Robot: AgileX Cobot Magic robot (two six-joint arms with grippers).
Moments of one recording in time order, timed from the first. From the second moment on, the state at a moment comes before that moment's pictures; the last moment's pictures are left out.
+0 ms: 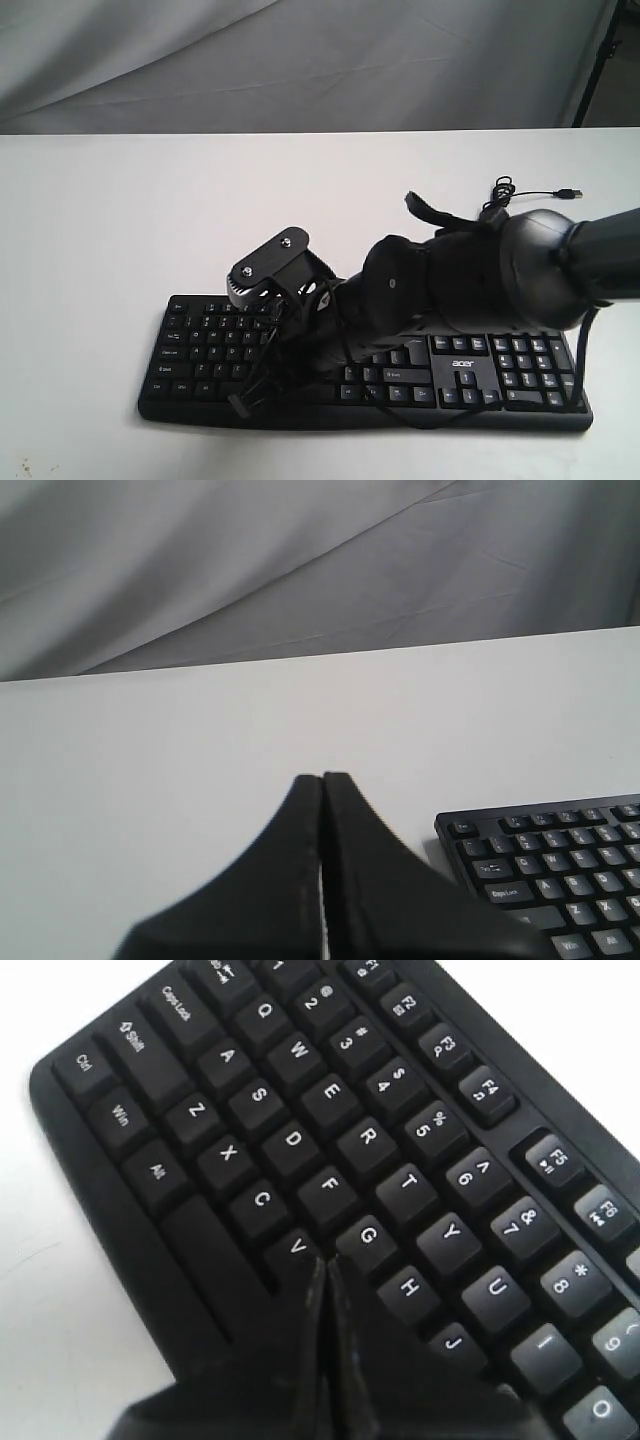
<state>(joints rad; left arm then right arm) -0.17 0.00 0.00 0.04 0.26 -0.02 0.82 1.89 -0.98 0.68 0.20 -0.65</state>
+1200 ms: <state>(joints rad) -0.17 0.00 0.00 0.04 0.26 -0.02 0.82 1.94 -0.99 0.68 0.18 -0.65</state>
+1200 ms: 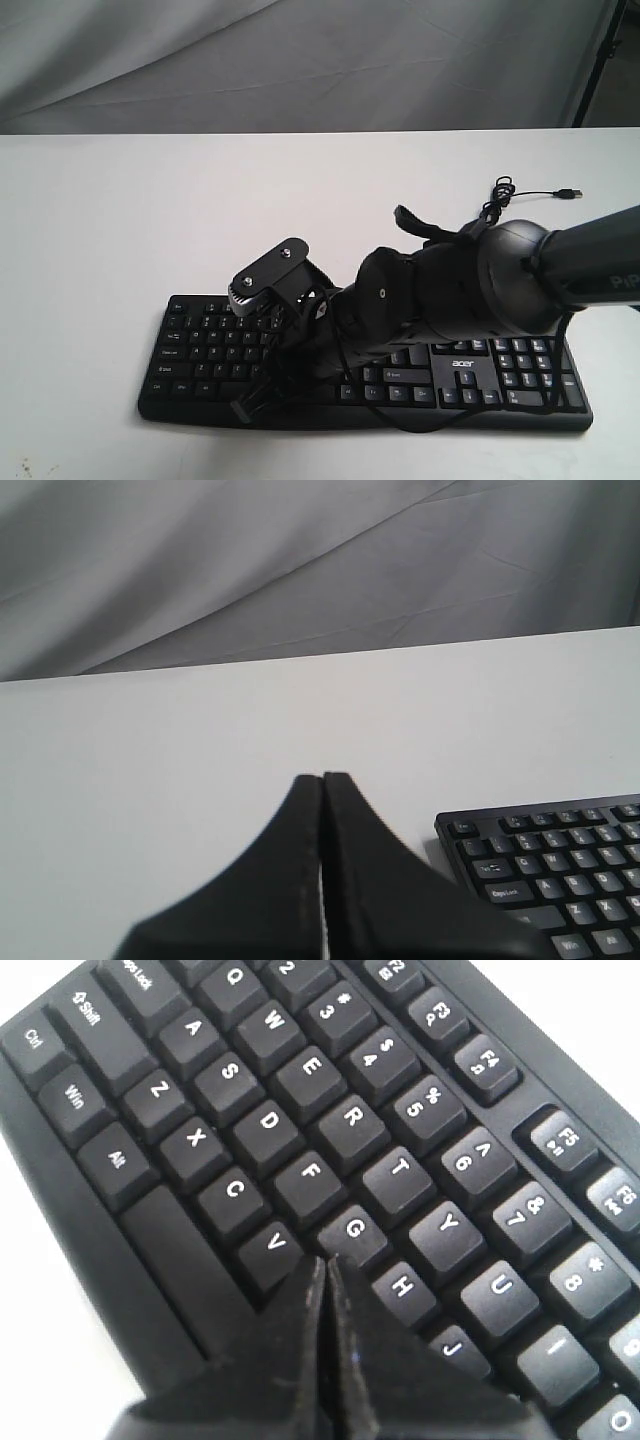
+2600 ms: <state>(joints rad) -0.17 0.00 0.00 0.04 0.26 -0.02 0.73 1.97 -1.11 0.58 0.26 -0.62</state>
